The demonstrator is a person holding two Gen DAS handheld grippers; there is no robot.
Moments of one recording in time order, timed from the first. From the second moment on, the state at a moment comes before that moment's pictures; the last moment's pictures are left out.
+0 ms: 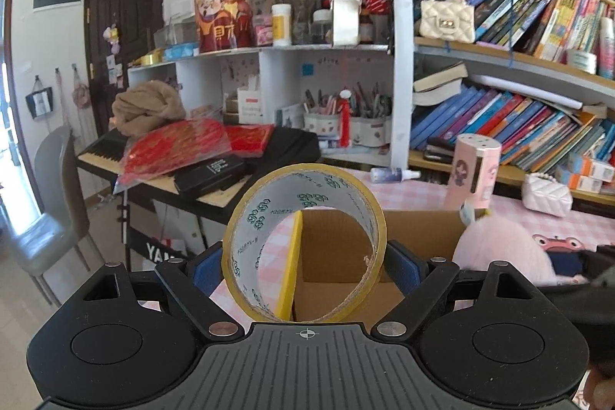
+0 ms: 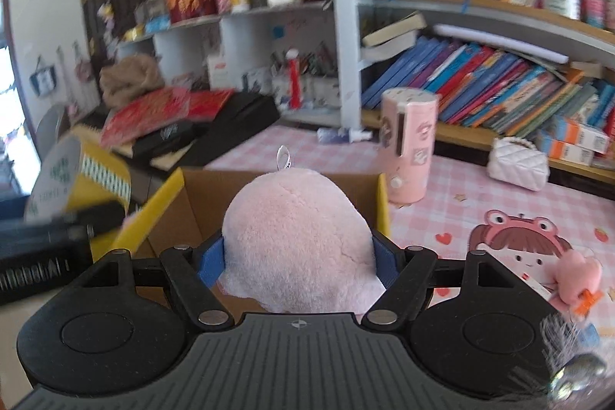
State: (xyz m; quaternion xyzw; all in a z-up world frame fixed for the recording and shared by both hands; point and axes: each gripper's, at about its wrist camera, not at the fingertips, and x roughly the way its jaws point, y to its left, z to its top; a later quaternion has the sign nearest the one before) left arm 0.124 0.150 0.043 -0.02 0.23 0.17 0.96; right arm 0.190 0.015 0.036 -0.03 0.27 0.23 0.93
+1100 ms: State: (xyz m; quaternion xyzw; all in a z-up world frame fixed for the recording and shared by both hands) left arm 0.206 0.115 -0.016 0.02 0.37 0.13 0.92; right arm 0.229 0.023 -0.014 -0.21 0.31 0.35 0.86
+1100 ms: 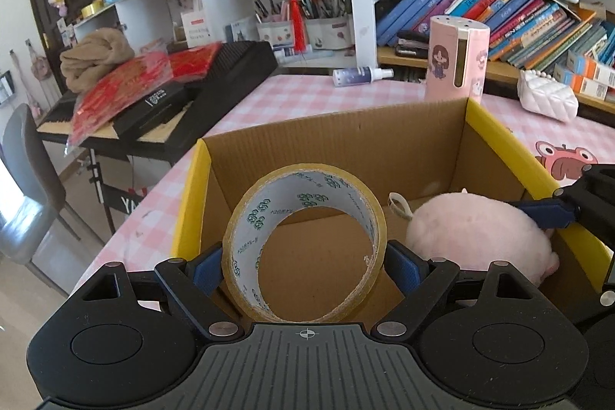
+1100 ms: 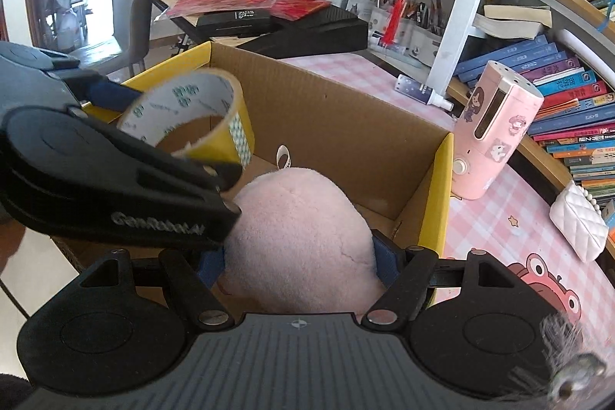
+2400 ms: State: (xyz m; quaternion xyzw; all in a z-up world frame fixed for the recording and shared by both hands) left arm 0.136 0.124 0.033 -0.04 0.25 0.16 0.96; right arm 0.187 -0.002 0.021 -0.16 0.21 0.30 0.92
